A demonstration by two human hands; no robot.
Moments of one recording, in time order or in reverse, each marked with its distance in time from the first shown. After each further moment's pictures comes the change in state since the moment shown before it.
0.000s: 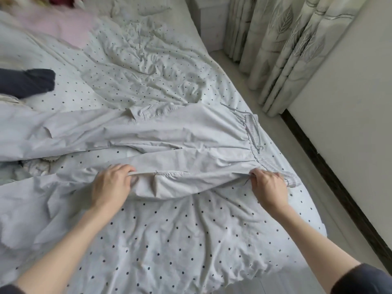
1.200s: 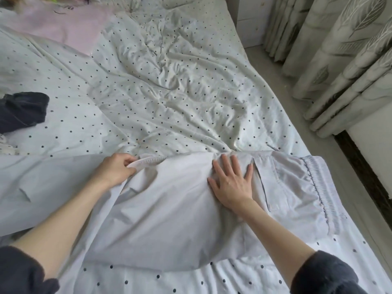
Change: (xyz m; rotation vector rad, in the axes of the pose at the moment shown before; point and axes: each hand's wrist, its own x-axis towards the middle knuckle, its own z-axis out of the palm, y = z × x) left_hand 0.285 -0.096 0.070 -0.222 -0.387 -0.435; right_hand 0.271 -0.141 0.133 -0.008 -0.420 -0.186
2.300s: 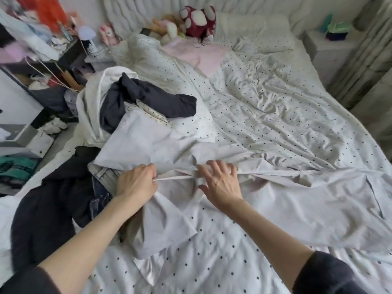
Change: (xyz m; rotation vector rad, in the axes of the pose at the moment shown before) left_hand -0.185 -0.255 -0.172 0.428 0.300 -0.006; right_hand -0.112 -0.382 -0.019 -0.113 0.258 -0.529
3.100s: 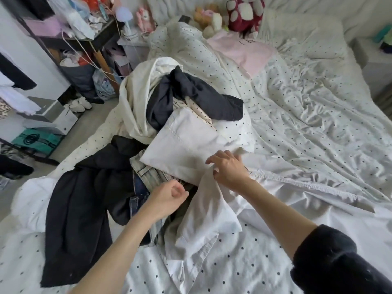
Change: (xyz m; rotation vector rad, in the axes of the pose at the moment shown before) left_hand 0.002 -0.088 0.031 -0.813 -0.323 -0.179; right_hand 0.123 -0.078 0.012 0.146 -0.194 -0.066
